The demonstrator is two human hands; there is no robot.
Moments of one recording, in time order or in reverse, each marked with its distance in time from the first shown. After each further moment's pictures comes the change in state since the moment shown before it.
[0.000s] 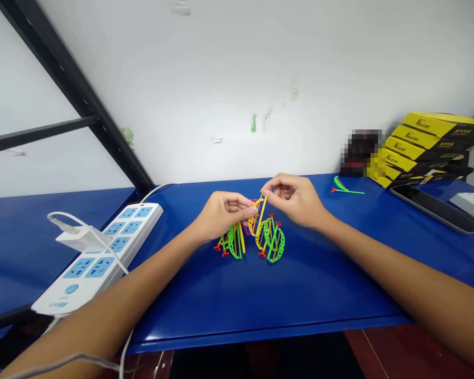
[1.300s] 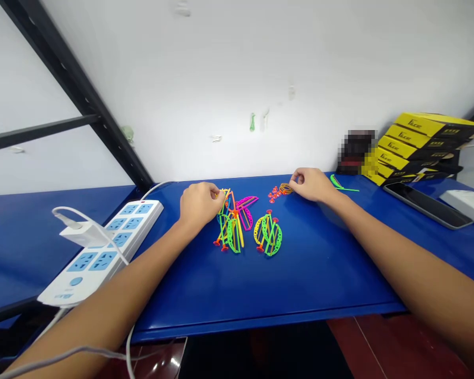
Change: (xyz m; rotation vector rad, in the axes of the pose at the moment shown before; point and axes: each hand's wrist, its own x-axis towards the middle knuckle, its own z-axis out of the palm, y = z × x) left_hand 0.009 -0.006 -0.033 1.141 0.547 -0.005; right_hand 0.023 0.070 -0.067 -0.753 -0.071 0.301
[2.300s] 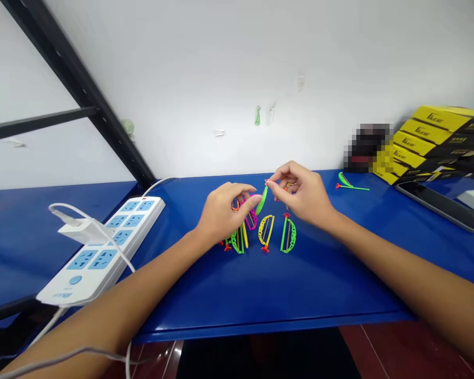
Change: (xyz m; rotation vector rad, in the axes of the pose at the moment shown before) left_hand -0.031 0.032 0.003 -0.475 0.023 0.447; right_hand -0.052 -0.089 0.005 0.656 0.135 -0.311
